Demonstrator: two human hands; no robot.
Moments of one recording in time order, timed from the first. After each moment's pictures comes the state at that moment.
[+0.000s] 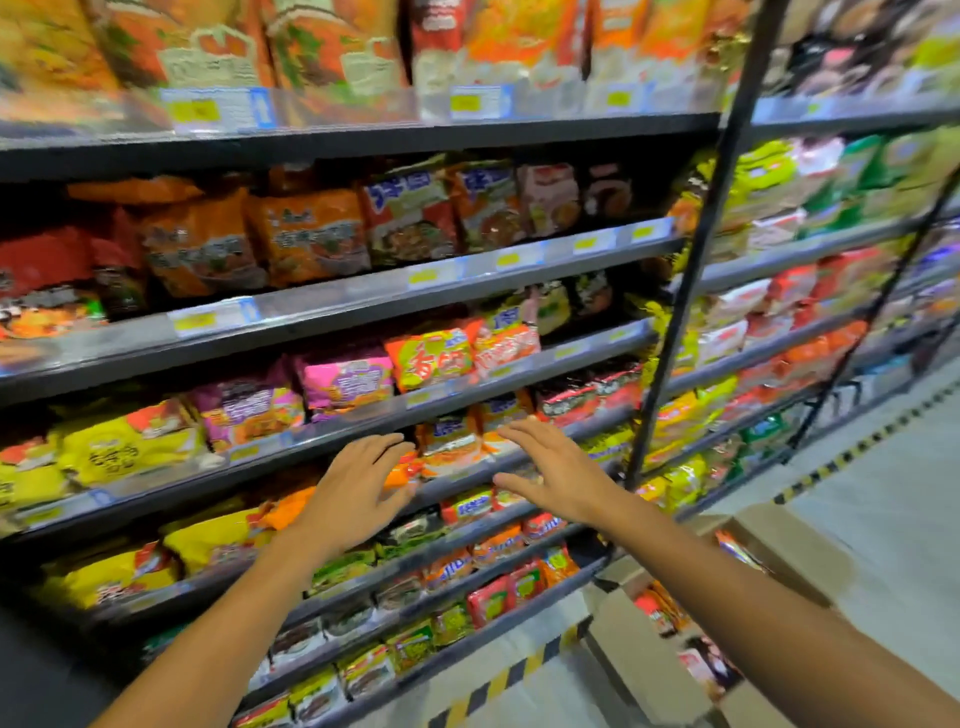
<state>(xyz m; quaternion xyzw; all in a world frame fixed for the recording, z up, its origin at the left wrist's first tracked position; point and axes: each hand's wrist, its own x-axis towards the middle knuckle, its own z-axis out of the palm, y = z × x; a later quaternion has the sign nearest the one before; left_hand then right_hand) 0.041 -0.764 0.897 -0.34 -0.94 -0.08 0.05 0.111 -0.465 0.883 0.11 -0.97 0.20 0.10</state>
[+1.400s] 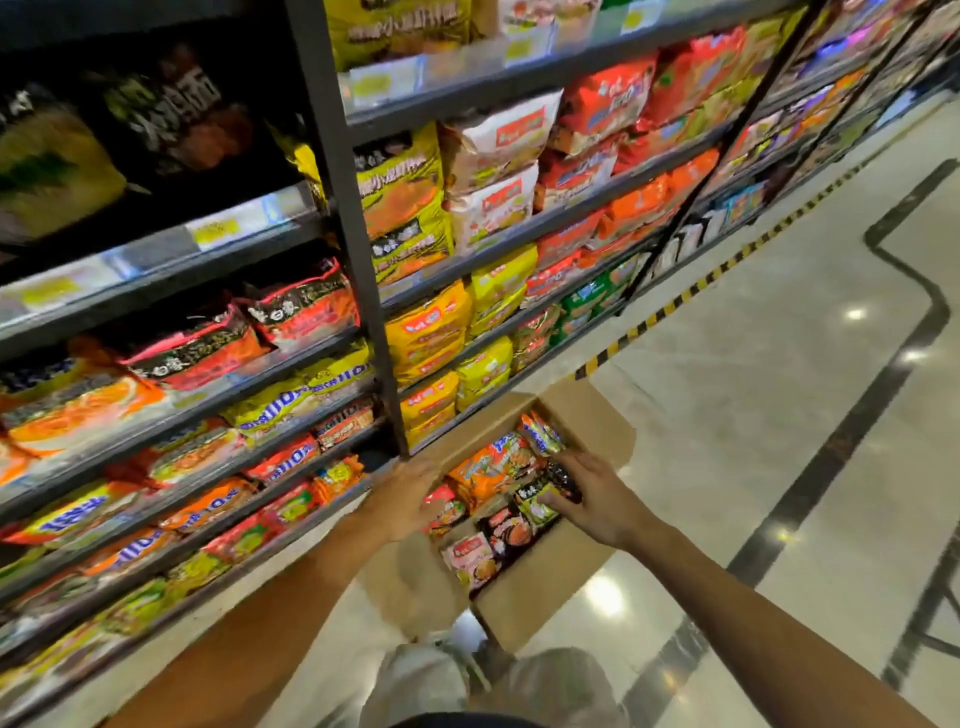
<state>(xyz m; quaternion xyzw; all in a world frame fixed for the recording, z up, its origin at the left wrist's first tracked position) 0.012 -0.106 0.625 -0.40 -0.87 -0.08 -0.29 0.178 0.146 0.674 -0.16 -0.94 0.24 -0.18</state>
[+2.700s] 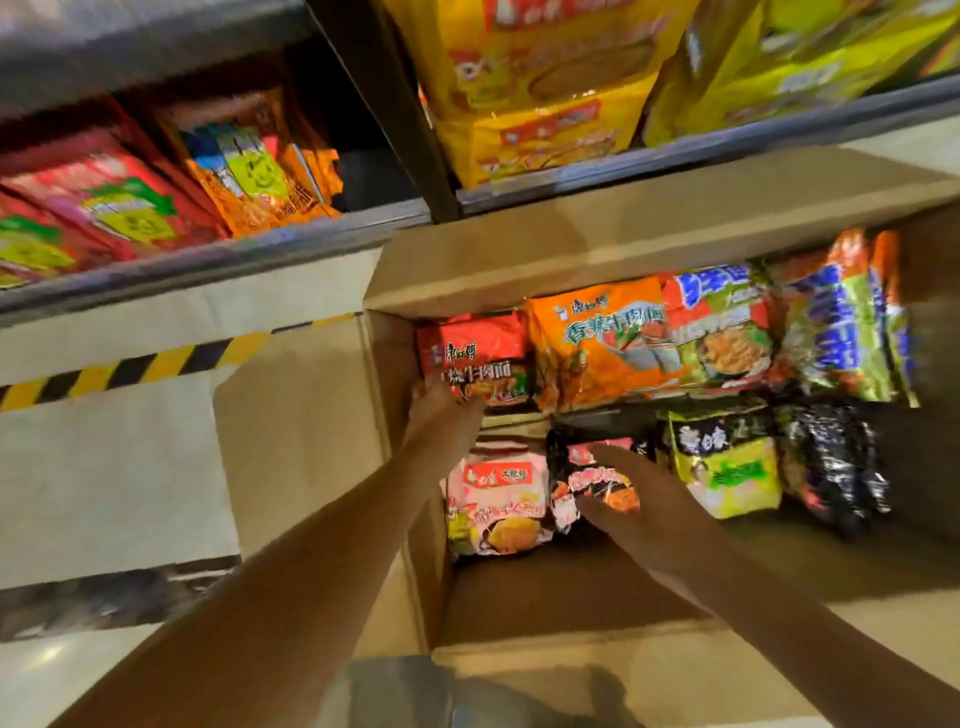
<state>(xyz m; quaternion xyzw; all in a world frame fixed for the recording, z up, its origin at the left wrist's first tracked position) -0.008 0.011 -0.061 0.32 -0.81 -0.34 -0.36 0.074 0.238 -0.001 -0.12 -0.82 0.37 -0.42</state>
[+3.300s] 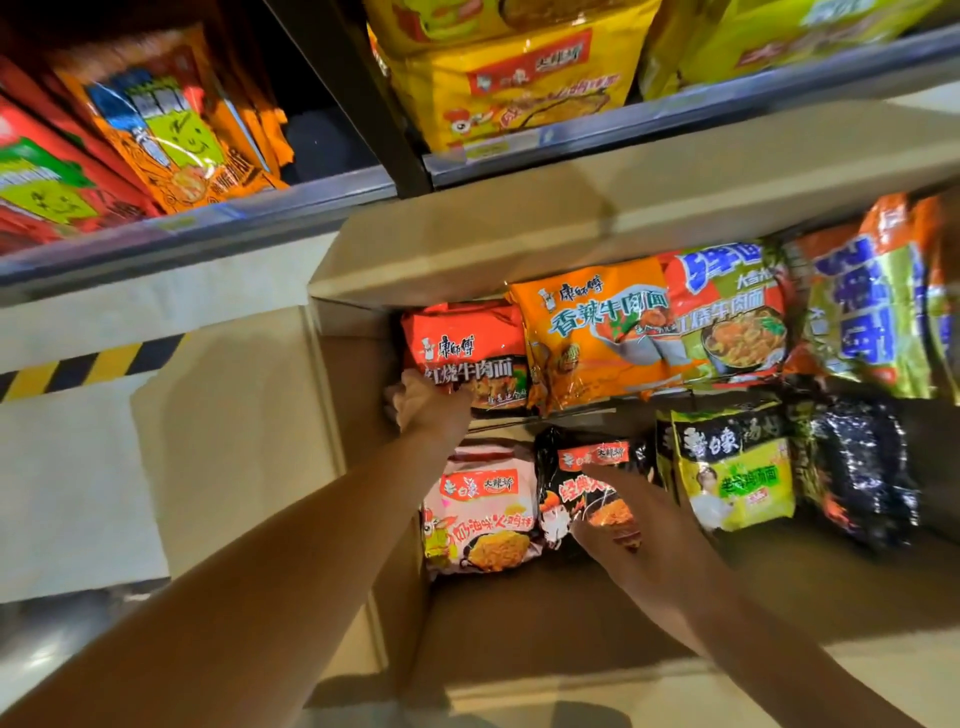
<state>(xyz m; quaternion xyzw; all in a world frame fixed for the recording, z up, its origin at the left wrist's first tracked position) -0.012 0.030 -0.116 0.45 -0.76 -0.35 -0.31 0.095 0.247 -0.029 -0.11 -0.82 0.38 -0.41</state>
